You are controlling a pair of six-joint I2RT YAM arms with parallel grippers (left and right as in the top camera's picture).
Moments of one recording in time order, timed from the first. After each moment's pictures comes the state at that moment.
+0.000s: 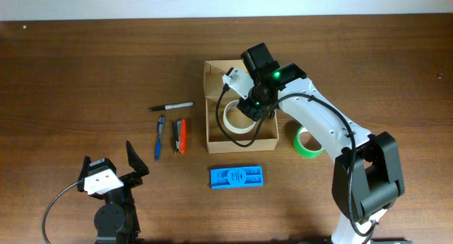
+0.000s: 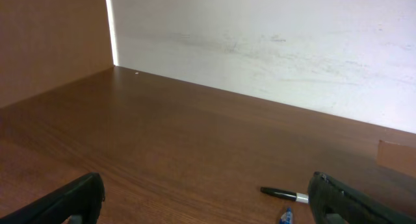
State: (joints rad) left arm -0.05 0.01 0.01 -0.05 -0.39 -0.13; right arm 0.46 1.93 1.54 -0.84 -0.12 -0.49
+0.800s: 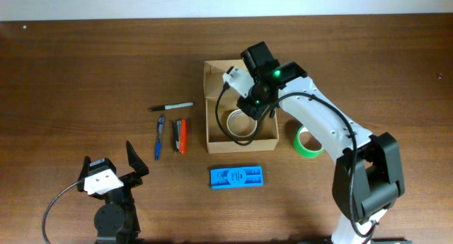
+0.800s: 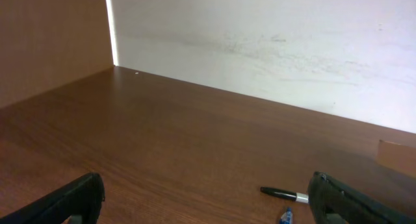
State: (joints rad) left arm -0.05 0.01 0.01 -0.05 -0.39 -0.13; right arm 0.46 1.93 1.60 -0.89 -0.12 -0.46
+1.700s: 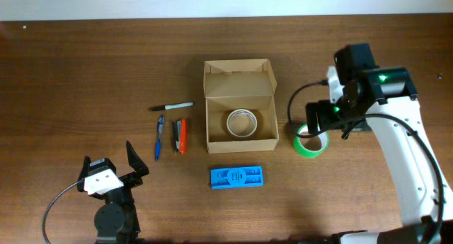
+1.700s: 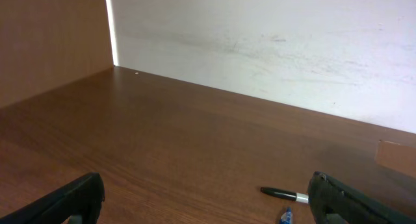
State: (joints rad) left arm -0.05 0.01 0.01 -0.05 -0.39 -0.13; right arm 0.09 1.54 1.45 -1.37 0.01 0.10
